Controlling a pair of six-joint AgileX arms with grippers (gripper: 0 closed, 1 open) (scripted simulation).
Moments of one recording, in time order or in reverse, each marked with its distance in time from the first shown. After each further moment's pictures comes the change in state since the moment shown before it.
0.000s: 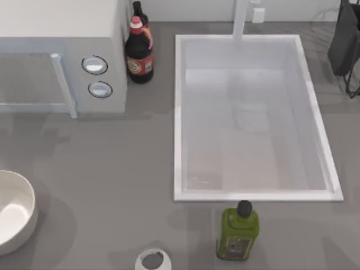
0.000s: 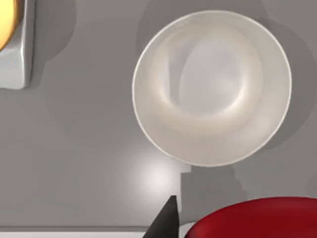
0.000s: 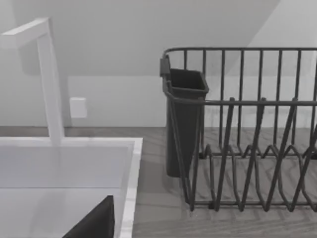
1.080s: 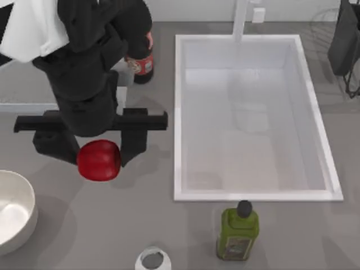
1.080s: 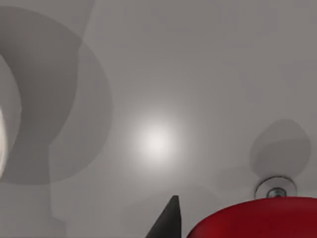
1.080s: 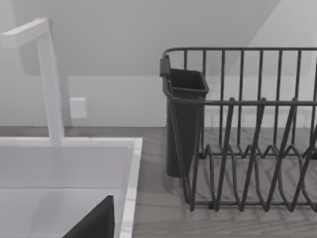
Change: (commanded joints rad) left arm -0.676 0.214 -0.193 0.301 -0.008 -0.678; right arm 0.000 0.000 0.000 0.000 0.000 0.000
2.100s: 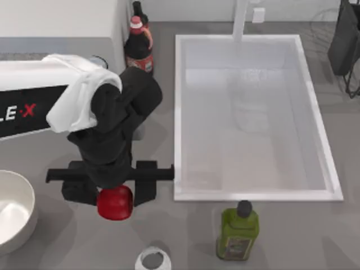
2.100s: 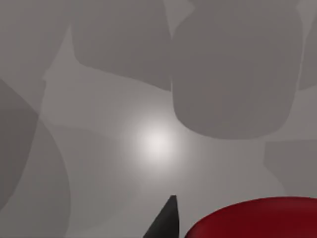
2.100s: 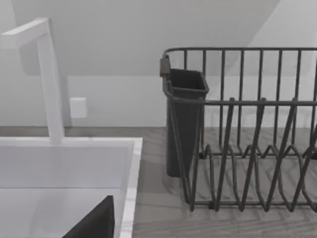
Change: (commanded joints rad) left arm -0.012 0.082 -0.352 0.437 0.000 -0.011; right arm 0.000 0.000 0.000 0.000 0.000 0.000
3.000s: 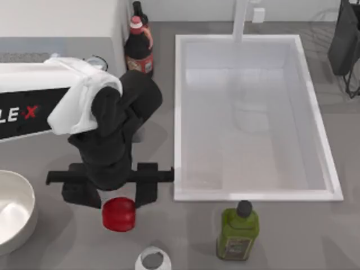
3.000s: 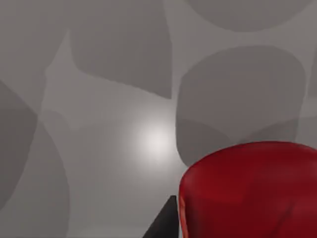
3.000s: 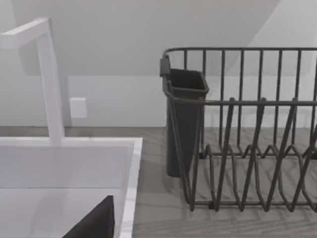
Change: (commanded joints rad) left arm 0.000 0.003 -0.010 0.010 0.000 0.000; right arm 0.000 0.000 0.000 0.000 0.000 0.000
